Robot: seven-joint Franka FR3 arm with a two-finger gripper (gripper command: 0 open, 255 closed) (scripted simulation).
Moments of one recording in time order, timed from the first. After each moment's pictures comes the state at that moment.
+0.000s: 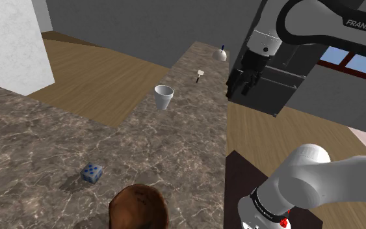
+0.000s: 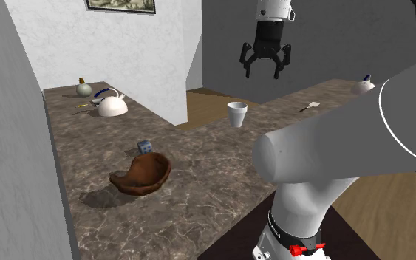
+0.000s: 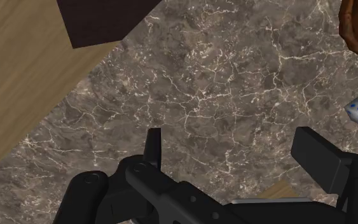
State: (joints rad) arm 0.00 -0.78 -0.03 -2.37 0.01 1.59 0.15
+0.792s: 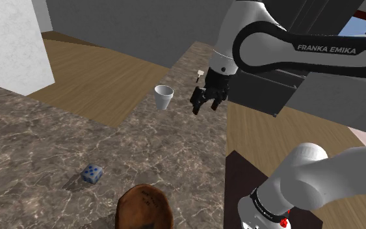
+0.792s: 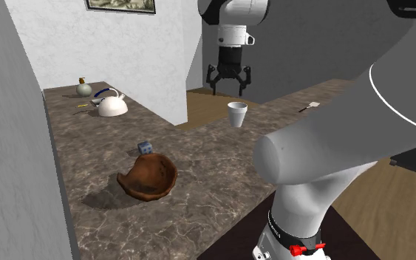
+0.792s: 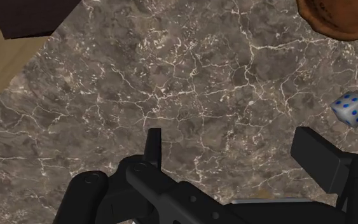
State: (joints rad) arm 0.06 -0.61 0.15 -2.43 0.12 1.83 0.34
